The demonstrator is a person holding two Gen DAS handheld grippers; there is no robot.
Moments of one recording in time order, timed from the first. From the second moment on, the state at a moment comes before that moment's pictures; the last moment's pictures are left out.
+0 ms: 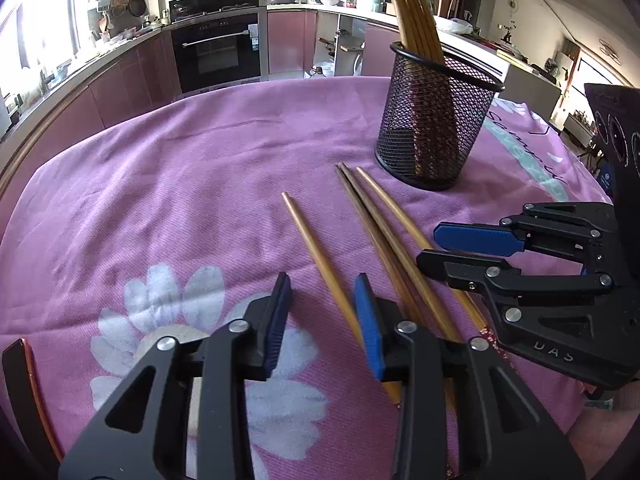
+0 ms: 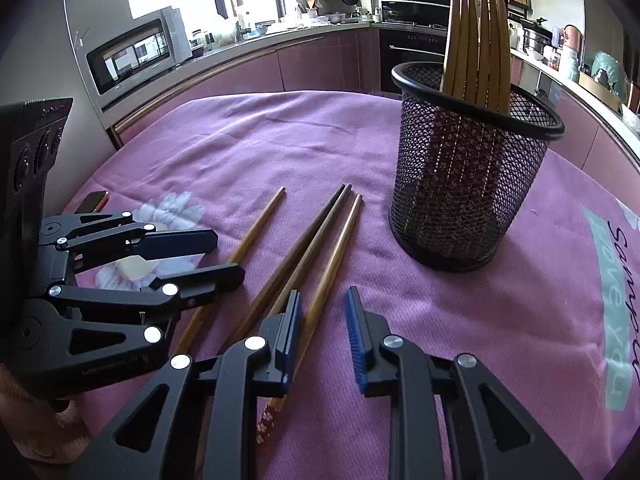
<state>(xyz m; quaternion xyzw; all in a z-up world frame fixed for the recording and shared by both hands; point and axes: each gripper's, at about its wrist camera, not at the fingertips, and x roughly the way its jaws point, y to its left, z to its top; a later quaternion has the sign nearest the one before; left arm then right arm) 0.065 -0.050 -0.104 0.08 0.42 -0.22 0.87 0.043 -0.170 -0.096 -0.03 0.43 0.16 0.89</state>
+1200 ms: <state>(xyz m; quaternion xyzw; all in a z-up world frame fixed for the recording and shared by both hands) 0.074 -0.051 -0.103 0.04 0.43 -0.21 0.87 0.042 -0.188 -0.092 0.01 0.43 0.17 0.89</state>
